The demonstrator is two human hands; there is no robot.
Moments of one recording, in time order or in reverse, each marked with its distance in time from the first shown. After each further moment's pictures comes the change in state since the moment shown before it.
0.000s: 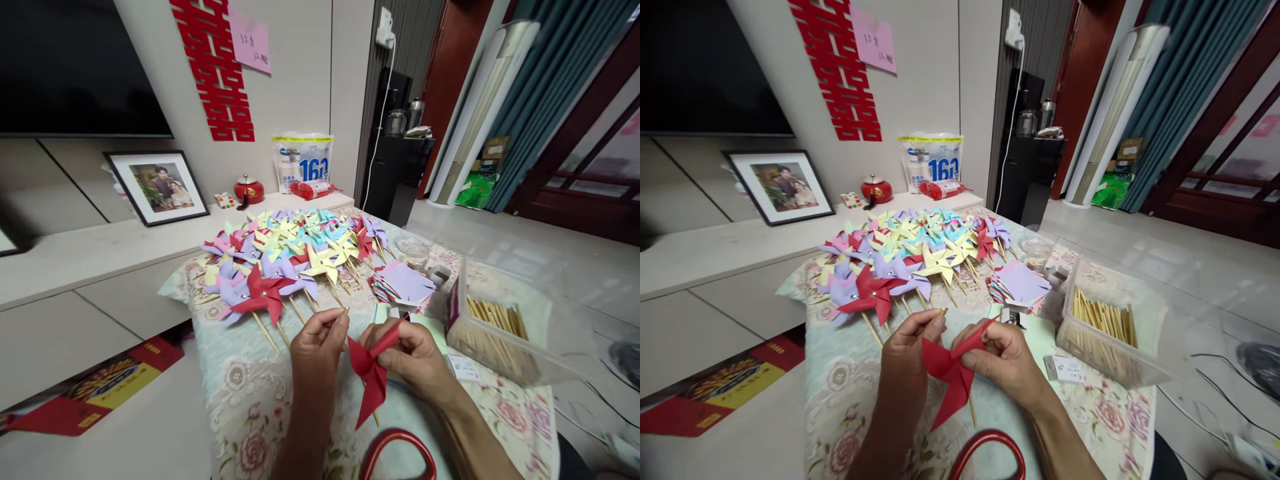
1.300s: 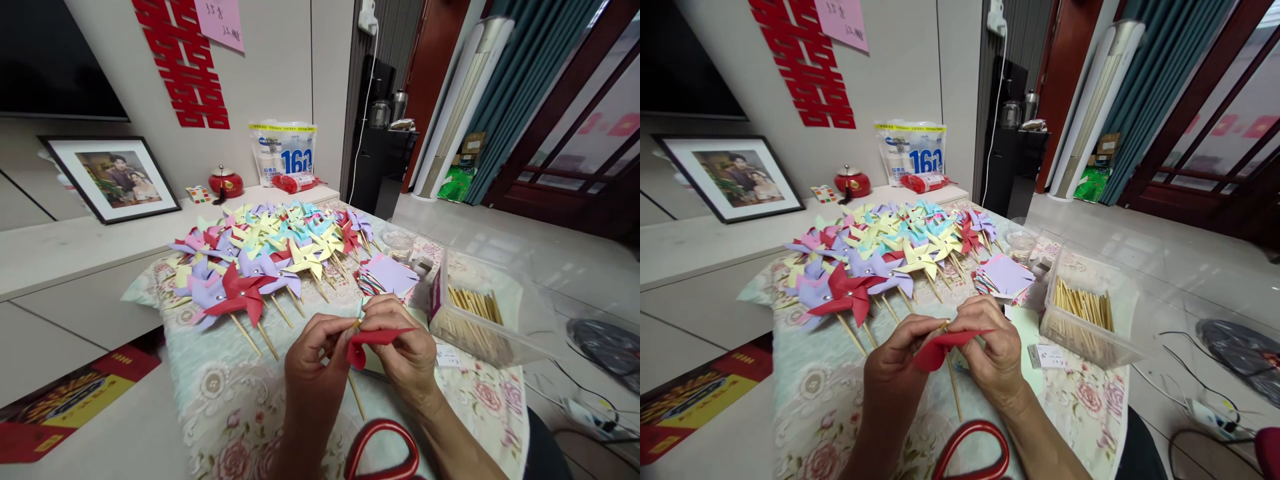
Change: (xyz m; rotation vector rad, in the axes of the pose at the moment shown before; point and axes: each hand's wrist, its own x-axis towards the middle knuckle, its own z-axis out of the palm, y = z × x) left_hand -0.016 -0.007 0.003 0.157 -0.255 0.461; right_hand 0.006 0.001 0.003 -0.714 0.280 -0.686
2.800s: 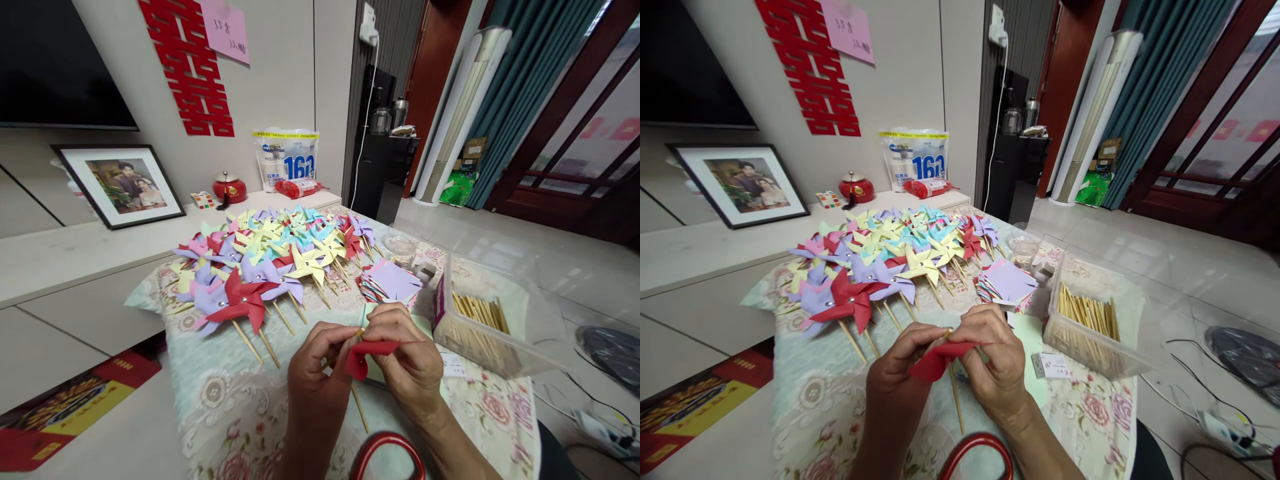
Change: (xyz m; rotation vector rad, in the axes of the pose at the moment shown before) left_hand -0.001 -0.001 -0.003 0.068 -0.050 0.016; right_hand 0.000 -0.006 0.000 -0.087 -0.012 -0.028
